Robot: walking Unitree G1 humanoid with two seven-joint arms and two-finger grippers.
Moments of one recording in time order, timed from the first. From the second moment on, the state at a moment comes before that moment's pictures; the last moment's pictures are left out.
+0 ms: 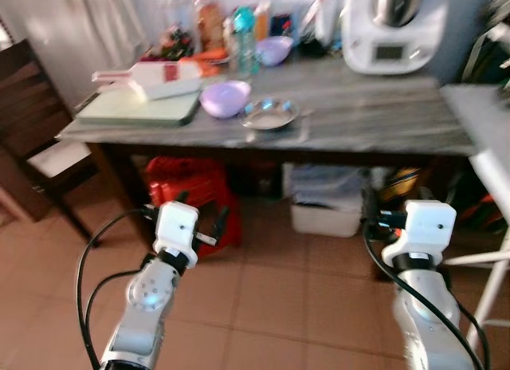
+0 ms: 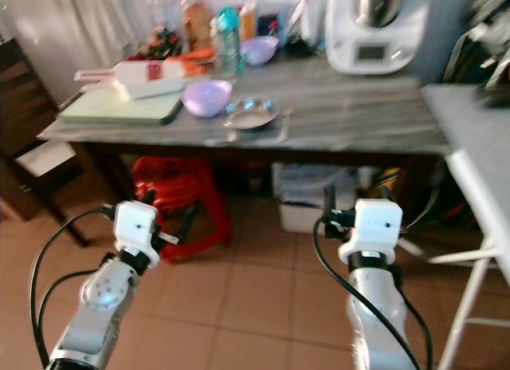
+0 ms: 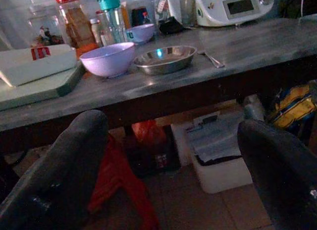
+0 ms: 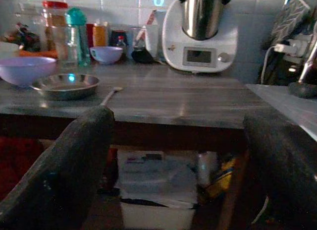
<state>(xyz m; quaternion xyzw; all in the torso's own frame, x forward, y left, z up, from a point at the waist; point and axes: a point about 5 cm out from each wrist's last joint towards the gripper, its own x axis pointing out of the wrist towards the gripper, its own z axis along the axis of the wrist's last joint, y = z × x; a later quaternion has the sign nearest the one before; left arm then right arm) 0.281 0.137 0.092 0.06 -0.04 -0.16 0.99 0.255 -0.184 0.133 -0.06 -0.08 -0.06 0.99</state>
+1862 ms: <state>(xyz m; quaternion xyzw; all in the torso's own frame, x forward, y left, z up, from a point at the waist) 0.278 0.129 0.092 0.05 -0.02 -0.19 0.98 0.255 -0.189 0.130 -0.06 -0.07 -0.07 0.99</state>
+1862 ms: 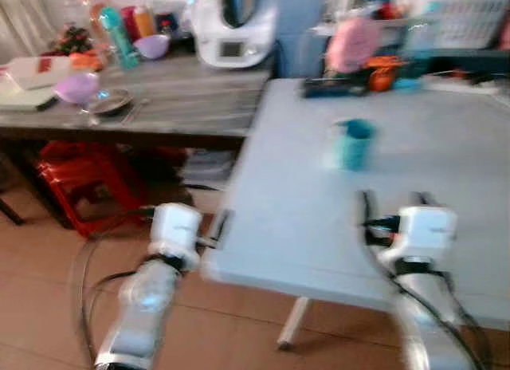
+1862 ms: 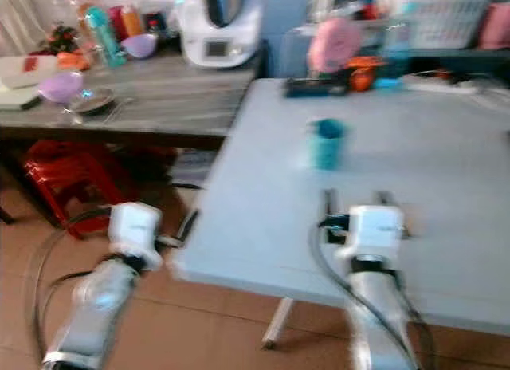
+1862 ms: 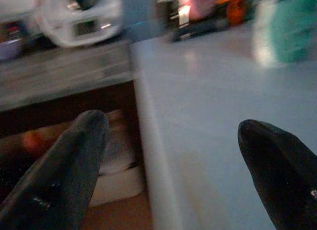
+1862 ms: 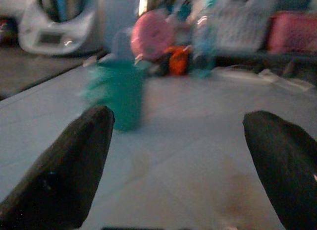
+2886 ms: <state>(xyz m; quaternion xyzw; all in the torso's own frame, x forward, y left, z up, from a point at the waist) 0.264 0.116 0.079 0.04 0.01 -0.39 0.92 0.265 -0.173 0.108 -0.01 0.01 -0.07 1.00</state>
